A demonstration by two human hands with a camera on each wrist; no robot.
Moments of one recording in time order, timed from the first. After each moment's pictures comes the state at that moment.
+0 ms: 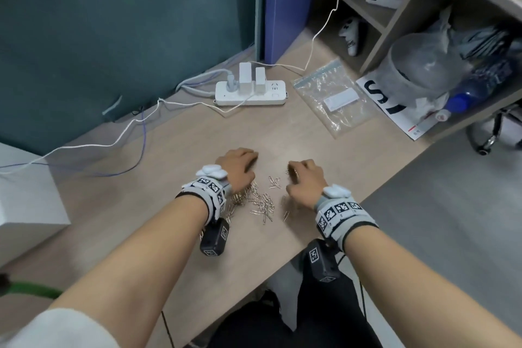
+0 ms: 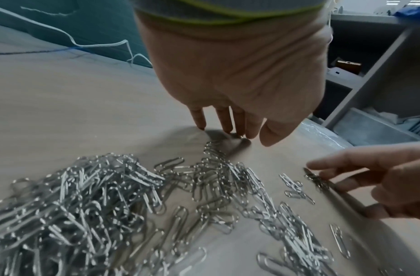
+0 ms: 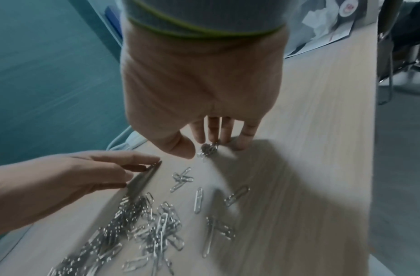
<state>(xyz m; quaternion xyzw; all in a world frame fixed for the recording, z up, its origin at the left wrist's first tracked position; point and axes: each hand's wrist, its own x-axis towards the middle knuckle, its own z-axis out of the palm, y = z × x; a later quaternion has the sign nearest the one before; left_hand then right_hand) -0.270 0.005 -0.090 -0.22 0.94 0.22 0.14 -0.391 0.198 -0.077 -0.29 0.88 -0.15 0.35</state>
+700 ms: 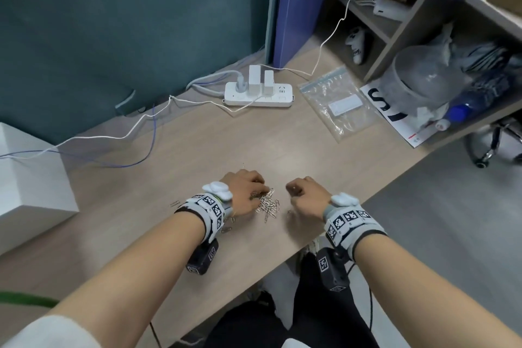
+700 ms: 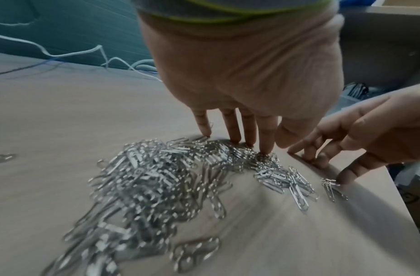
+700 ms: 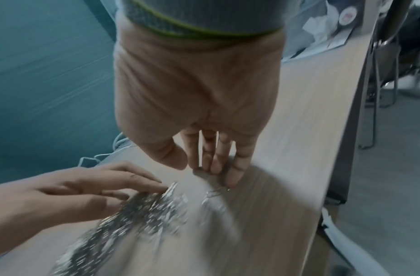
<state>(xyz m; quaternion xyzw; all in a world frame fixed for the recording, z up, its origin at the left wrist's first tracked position) -0.228 0.035 -0.083 -0.11 0.96 0.20 0.19 -0.374 0.213 -0.059 -0.31 0.84 -0.12 0.43</state>
